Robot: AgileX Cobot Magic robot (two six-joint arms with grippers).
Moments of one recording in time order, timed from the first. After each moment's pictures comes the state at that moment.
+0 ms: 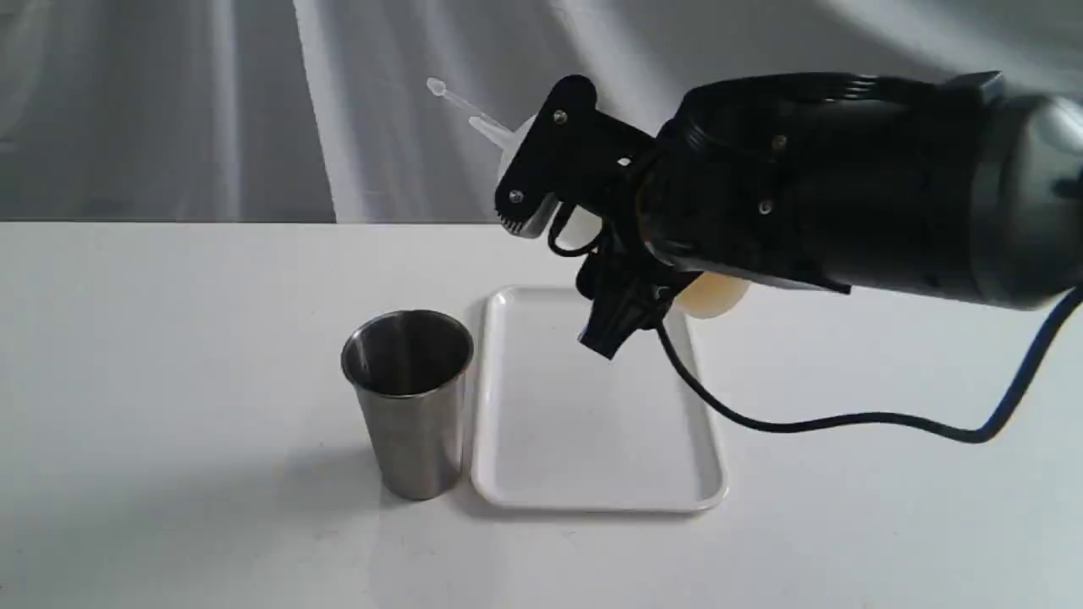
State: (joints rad) left arm -0.06 0.00 0.00 0.03 0.27 0.04; right arm 0.55 1.80 -1.33 -1.01 0.65 0.31
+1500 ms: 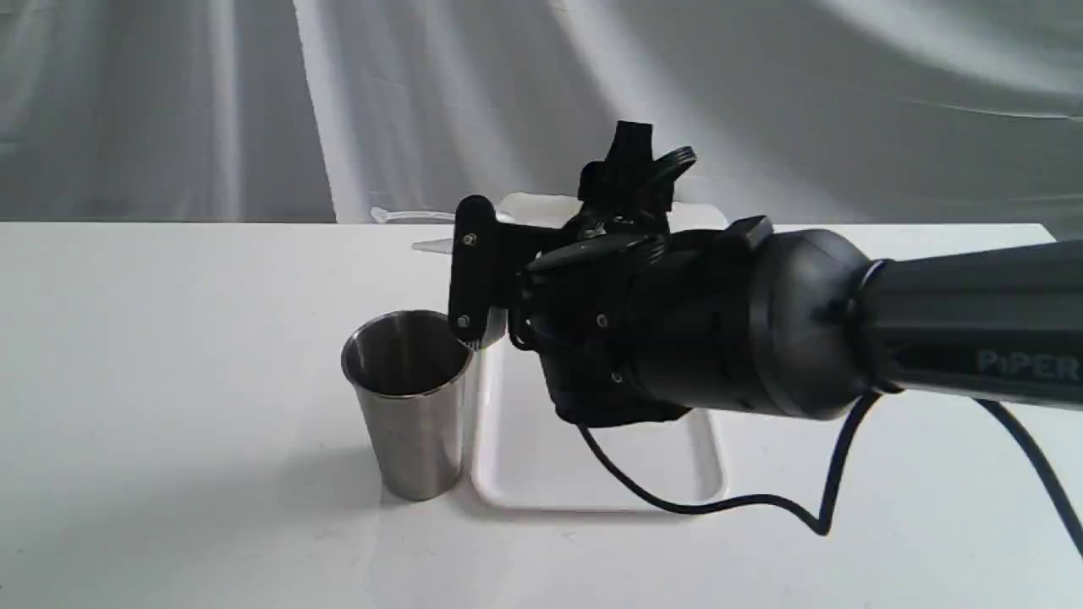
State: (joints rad) left arm -0.06 0.00 0.00 0.03 0.27 0.04; right arm 0.67 1.96 -1.34 -1.41 0.86 0.37
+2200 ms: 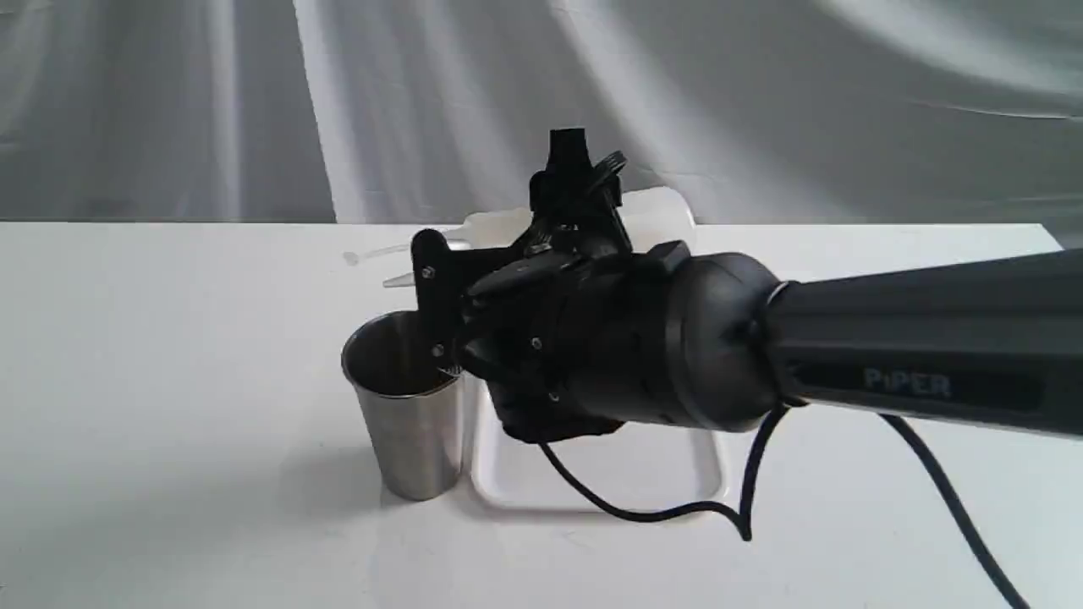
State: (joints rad) left arm -0.06 0.00 0.00 0.03 0.27 0.04; right arm 0.70 2.05 -1.43 -1.45 0.92 0.20
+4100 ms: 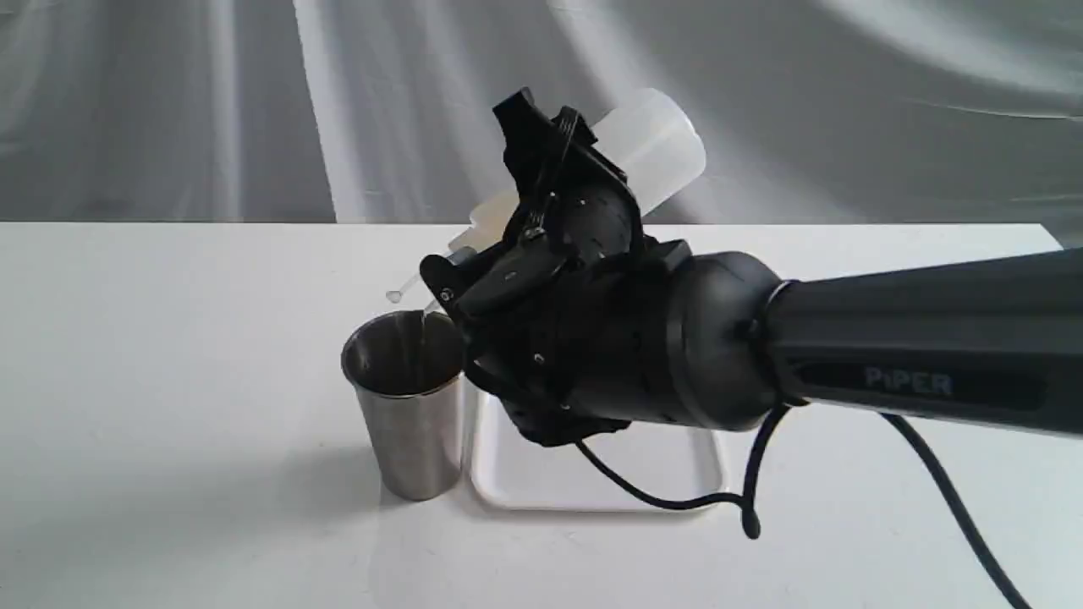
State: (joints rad) left arm -0.06 0.00 0.00 0.03 0.27 0.04; right arm 0.70 2.05 -1.43 -1.67 0.99 -0.10
